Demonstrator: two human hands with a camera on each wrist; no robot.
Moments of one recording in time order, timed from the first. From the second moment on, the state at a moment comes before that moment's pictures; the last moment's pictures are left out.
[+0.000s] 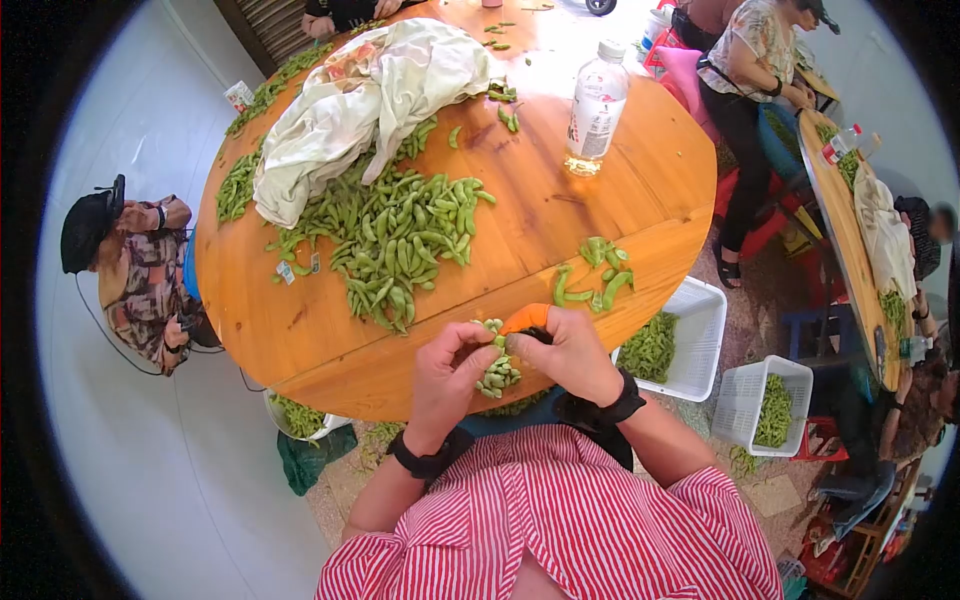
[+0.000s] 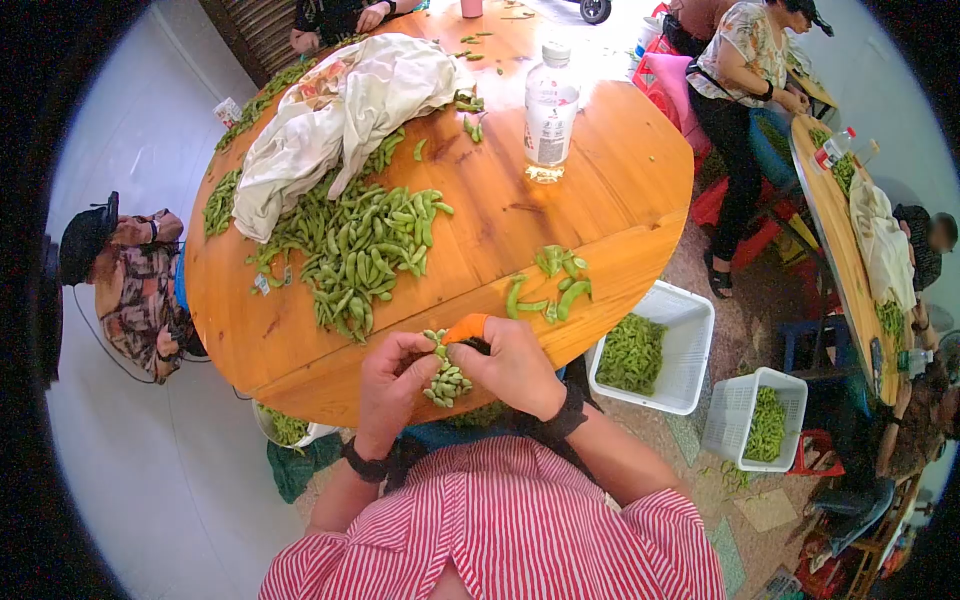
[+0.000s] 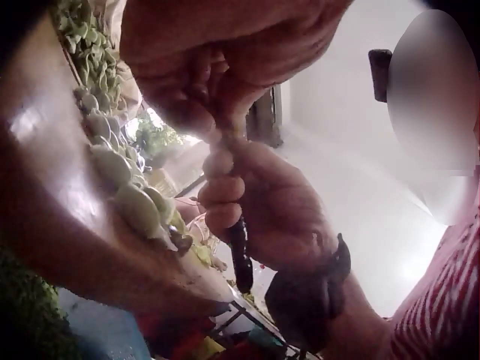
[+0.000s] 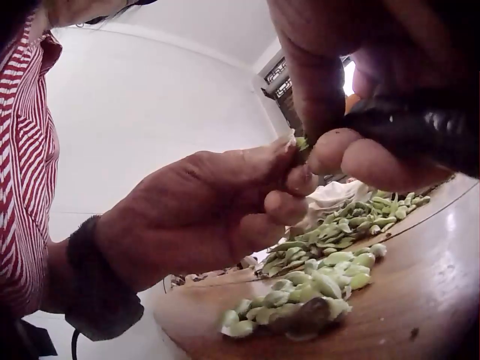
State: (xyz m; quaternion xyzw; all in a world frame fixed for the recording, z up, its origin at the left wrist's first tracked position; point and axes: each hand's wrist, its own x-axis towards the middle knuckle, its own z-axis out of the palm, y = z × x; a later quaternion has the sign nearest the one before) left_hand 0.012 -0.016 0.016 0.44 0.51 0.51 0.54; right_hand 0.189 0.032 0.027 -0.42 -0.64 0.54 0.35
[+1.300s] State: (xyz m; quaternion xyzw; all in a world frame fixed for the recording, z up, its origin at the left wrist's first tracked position) left_hand 0.014 -0.010 0.008 0.30 0.45 0.48 0.69; right_hand 0.187 0.029 0.020 -0.45 -0.66 0.48 0.35
